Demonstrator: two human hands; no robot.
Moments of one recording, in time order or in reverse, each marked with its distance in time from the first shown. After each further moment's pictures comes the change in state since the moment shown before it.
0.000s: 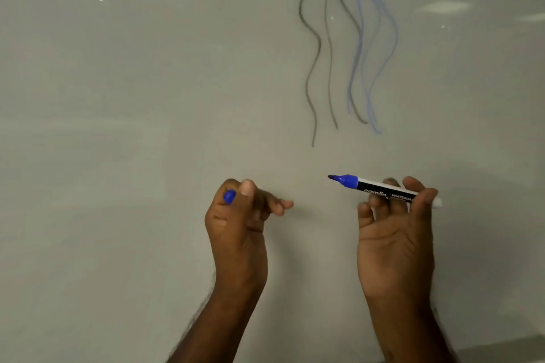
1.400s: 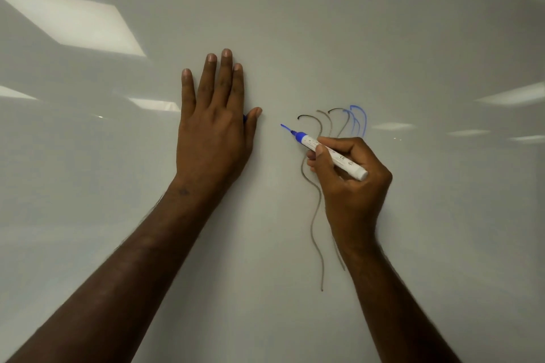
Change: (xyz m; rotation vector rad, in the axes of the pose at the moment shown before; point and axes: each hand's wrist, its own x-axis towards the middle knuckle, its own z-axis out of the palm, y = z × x) left_hand 0.265 0.128 0.084 1.675 0.002 1.239; right_hand 0.132 -0.006 0.186 -0.567 -0.298 -0.939
